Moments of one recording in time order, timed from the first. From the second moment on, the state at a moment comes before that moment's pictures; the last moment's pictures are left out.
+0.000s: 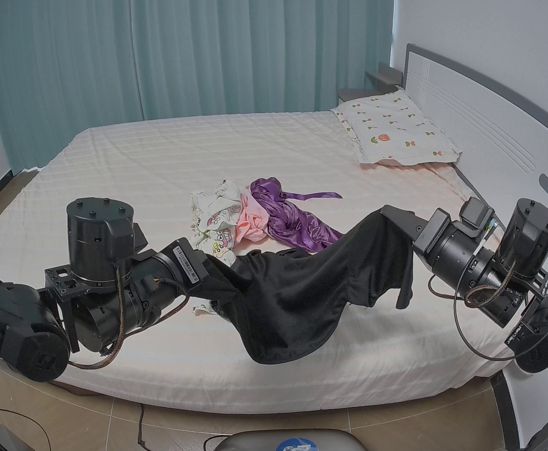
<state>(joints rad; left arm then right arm) -0.60 1.64 -0.68 -0.62 0.23 -0.79 0.55 1.72 -0.51 -1.31 0.01 0.77</state>
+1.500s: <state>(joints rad) -0.45 1.51 -0.62 -0.51 0.17 -0.80 0.57 1.73 -0.52 -1.44 0.01 0.74</state>
